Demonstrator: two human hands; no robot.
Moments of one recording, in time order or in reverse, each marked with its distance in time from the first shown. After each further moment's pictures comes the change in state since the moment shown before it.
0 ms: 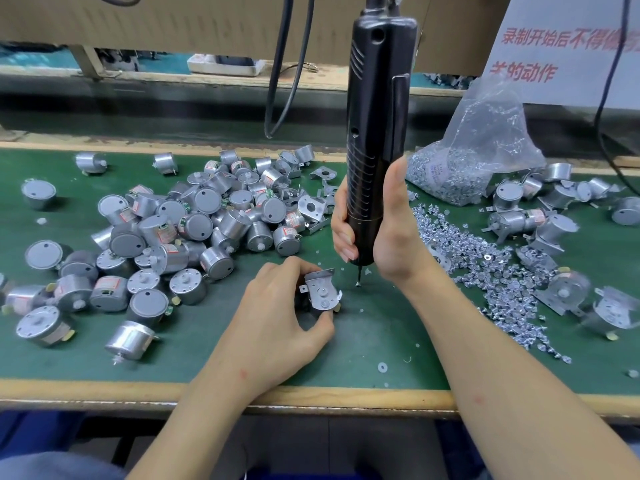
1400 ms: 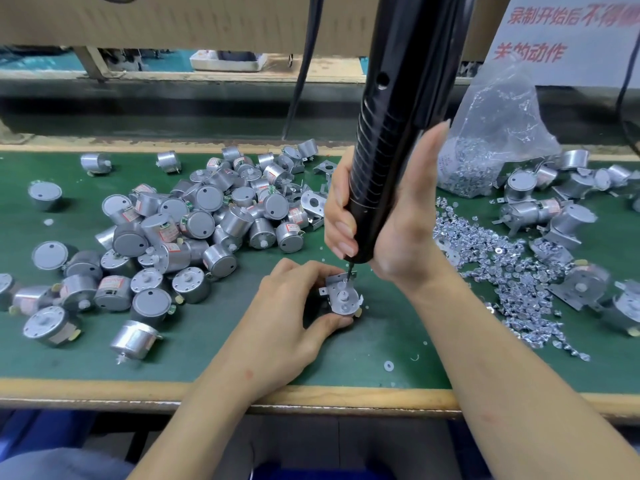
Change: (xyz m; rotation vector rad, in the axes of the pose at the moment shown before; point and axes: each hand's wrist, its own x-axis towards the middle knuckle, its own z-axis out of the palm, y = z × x) left_hand 0.000 -0.003 0.001 -0.042 -0.119 0.041; right_hand -0.005 -0.022 0.026 0.172 -0.058 -0.081
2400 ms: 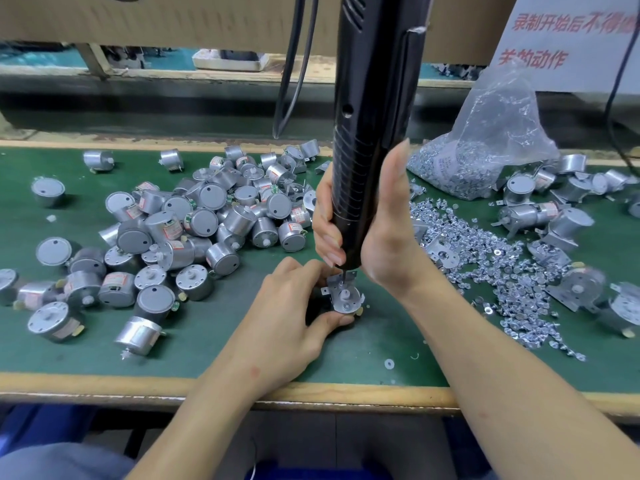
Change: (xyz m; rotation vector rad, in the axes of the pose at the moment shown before) left_hand 0.001 0.007 -0.003 0.049 0.020 -0.012; right_hand 0.003 0.012 0.004 -0.064 -0.012 0.084
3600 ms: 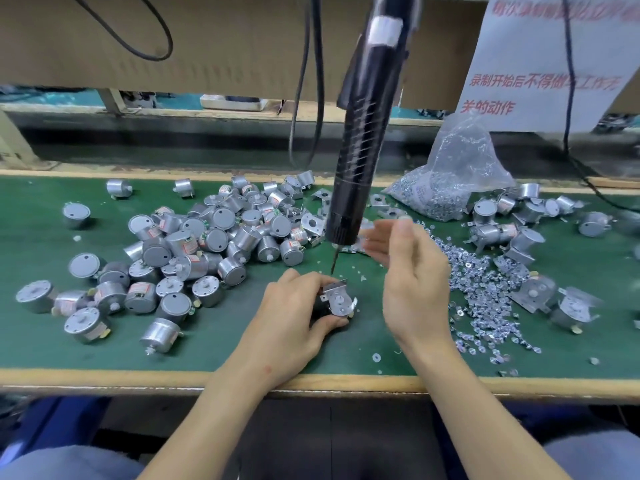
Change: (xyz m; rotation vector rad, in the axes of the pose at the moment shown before) left_hand -0.004 0.007 0.000 0.012 0.037 0.092; right_hand -0.069 0.007 -0.005 -0.626 0.752 -0.205
